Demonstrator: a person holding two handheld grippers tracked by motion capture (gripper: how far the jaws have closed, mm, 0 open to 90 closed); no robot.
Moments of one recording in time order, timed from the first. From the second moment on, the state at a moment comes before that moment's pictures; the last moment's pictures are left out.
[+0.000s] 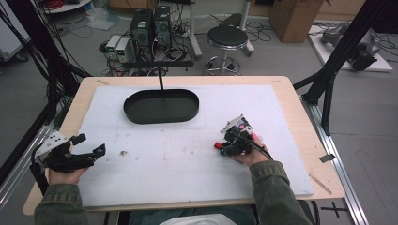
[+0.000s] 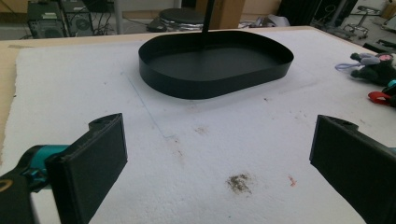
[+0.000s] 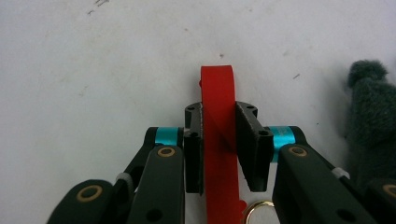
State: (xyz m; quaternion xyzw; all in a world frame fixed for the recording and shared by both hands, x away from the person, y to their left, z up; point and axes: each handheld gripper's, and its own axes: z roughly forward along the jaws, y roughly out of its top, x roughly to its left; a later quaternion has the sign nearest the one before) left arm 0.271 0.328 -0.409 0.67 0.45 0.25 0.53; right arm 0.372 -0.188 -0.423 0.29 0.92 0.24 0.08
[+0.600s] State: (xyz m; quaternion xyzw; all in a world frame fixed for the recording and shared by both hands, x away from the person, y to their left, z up) left arm 0.273 0.329 -0.410 0.67 0.46 0.24 0.53; right arm 0.367 -0.213 -0.391 0.36 0.87 0.33 0.09
